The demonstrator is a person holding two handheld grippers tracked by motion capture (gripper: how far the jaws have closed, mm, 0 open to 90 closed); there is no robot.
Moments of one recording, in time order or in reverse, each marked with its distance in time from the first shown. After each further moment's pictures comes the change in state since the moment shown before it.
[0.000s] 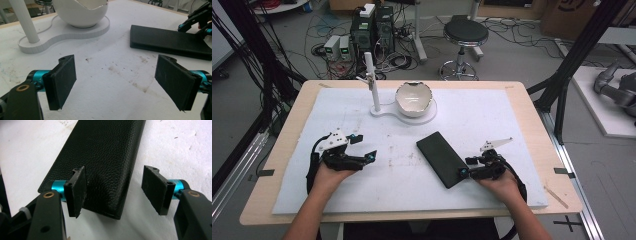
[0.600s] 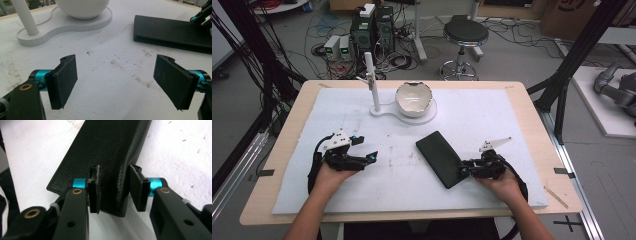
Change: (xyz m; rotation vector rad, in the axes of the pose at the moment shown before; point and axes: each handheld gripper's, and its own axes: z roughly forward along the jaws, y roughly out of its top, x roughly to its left) left arm -0.001 -0.002 0.005 0.052 0.015 -0.004; right arm 0.007 0.005 -0.003 0.022 0.013 -0.031
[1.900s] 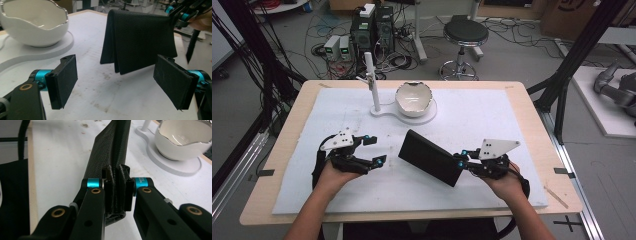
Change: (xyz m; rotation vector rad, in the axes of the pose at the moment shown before) left arm -0.021 0.021 0.001 -0.114 -0.265 0.027; right arm 0.064 0.041 -0.042 -0.211 -0.062 -0.513
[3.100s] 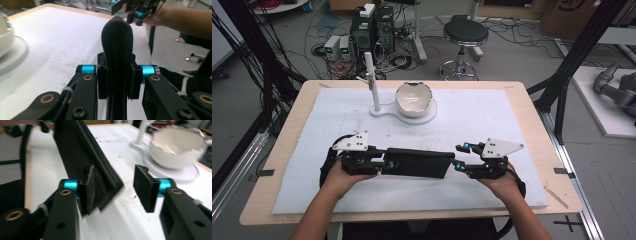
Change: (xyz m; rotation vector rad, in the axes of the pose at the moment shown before) left arm -0.031 0.032 0.012 0.097 -0.186 0.084; right arm -0.005 -0.018 0.006 -0.132 -0.041 0.112
